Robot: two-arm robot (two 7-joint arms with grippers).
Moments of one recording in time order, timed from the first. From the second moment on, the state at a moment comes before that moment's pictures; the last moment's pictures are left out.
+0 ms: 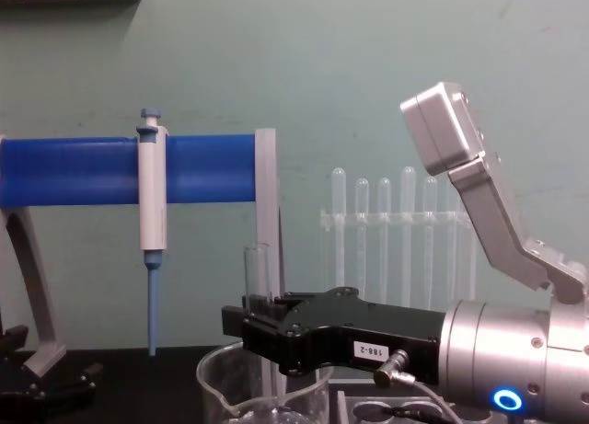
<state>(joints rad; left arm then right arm) -0.20 0.60 0.45 -1.41 -0.25 -0.12 0.03 0.43 0.29 -0.59 -1.35 0.38 -0.03 0.55</state>
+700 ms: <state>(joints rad) -0.20 0.60 0.45 -1.41 -0.25 -0.12 0.03 0.43 0.29 -0.59 -1.35 0.38 -0.03 0.55</state>
